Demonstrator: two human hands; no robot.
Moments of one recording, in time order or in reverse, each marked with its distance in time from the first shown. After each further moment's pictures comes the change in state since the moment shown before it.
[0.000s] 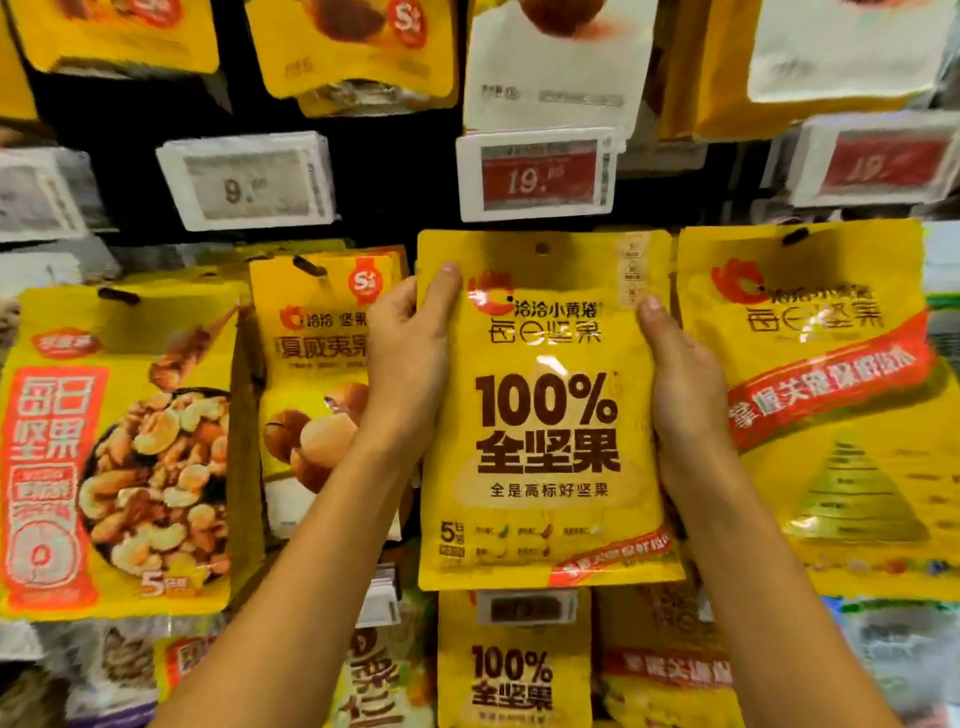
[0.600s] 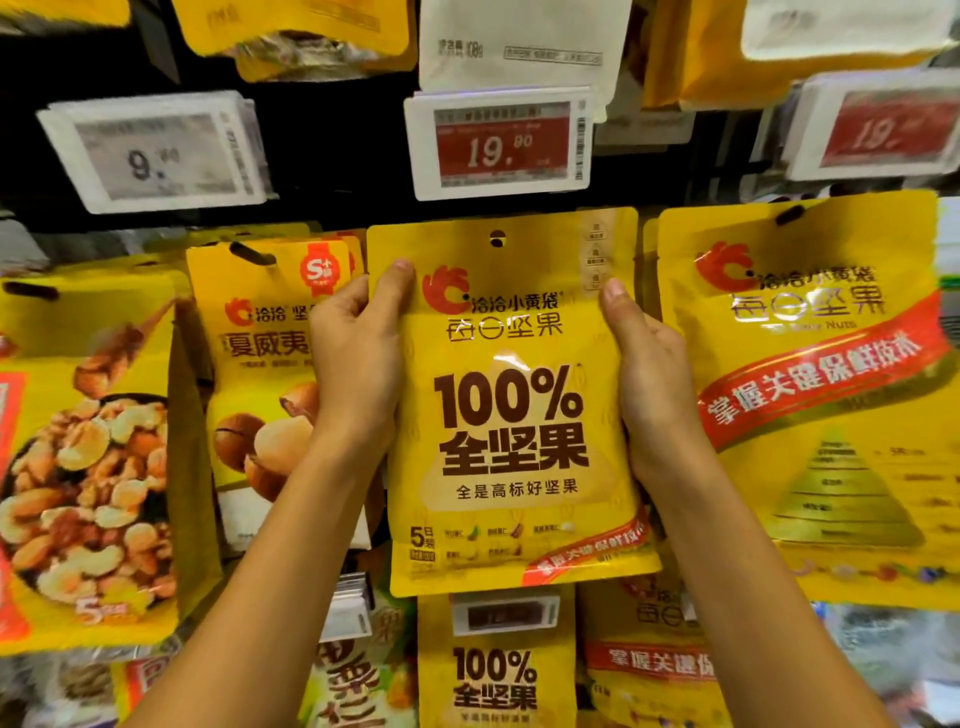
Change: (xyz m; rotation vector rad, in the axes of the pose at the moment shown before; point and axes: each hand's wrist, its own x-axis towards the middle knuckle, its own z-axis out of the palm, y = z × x) left_hand 0.011 -0.014 0.000 0.014 0.092 0.020; right_hand 0.017 0.009 0.002 -0.050 -0.079 0.008
